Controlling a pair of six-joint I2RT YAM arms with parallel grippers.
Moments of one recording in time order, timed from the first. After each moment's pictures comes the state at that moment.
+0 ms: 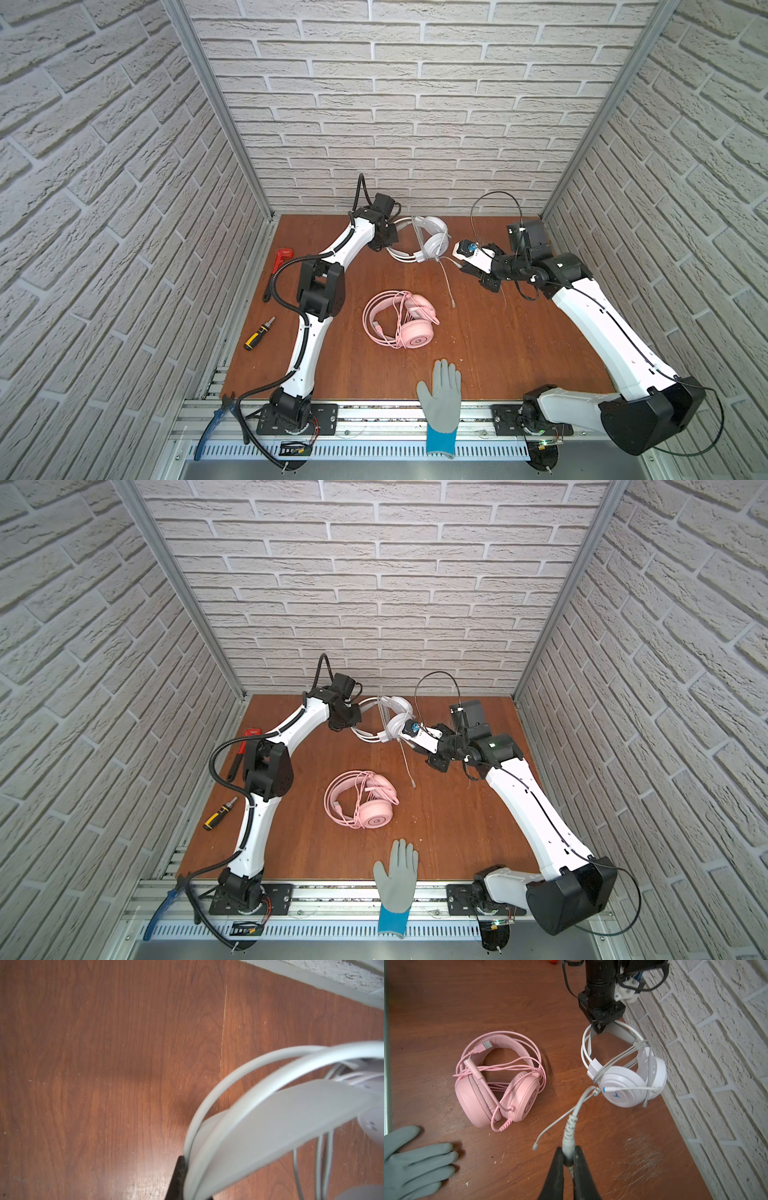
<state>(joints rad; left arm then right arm) -0.44 2.37 2.22 -0.90 0.03 -0.54 0.27 1.29 1.36 -0.90 -0.43 -0.82</state>
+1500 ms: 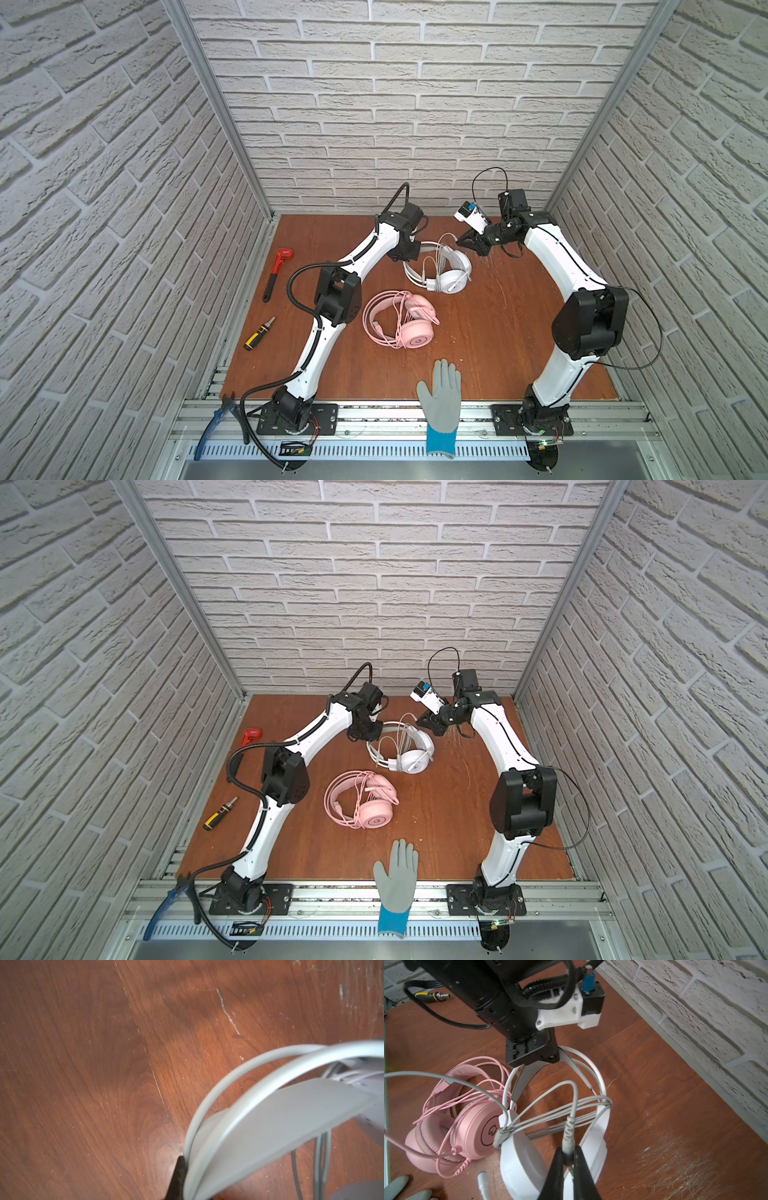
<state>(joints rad) -0.60 2.44 2.37 -1.14 0.03 -0.26 0.05 1.82 1.71 -0.91 -0.63 -0.65</state>
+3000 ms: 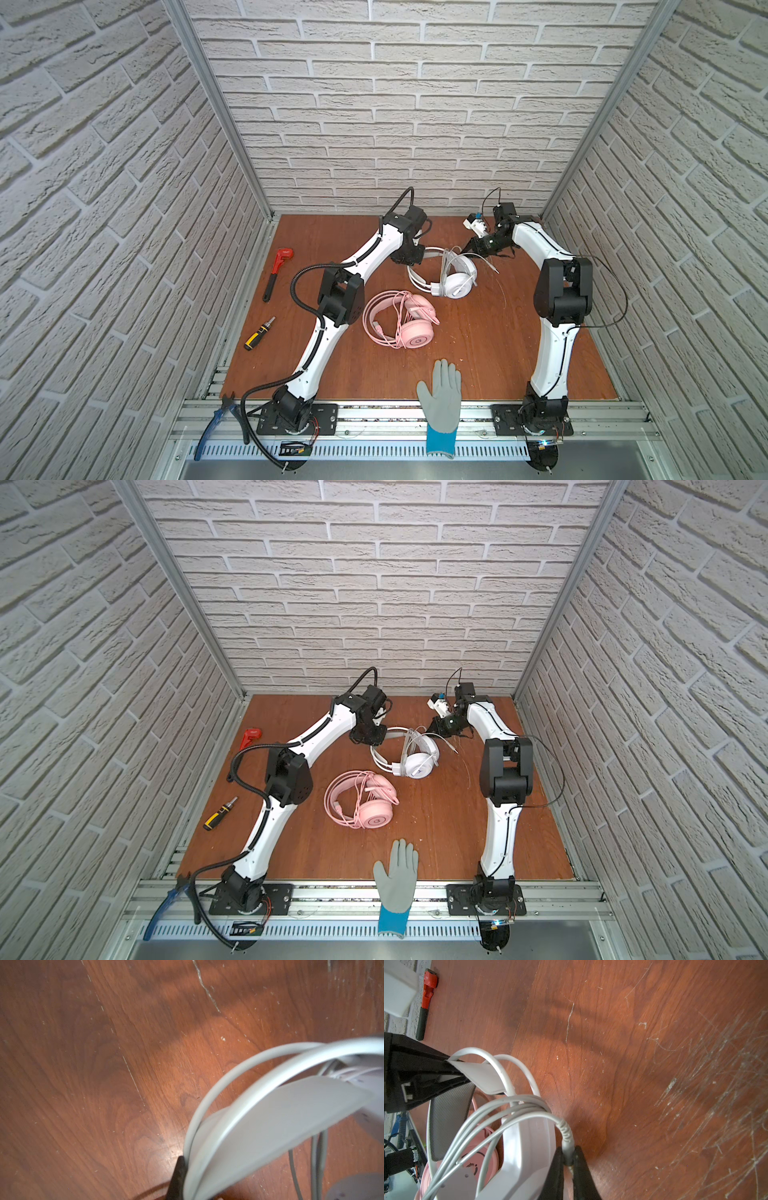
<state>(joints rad) -0.62 2.46 2.40 -1.19 0.11 -0.26 -0.03 2.16 1.83 -0.95 -0.60 -0.20</state>
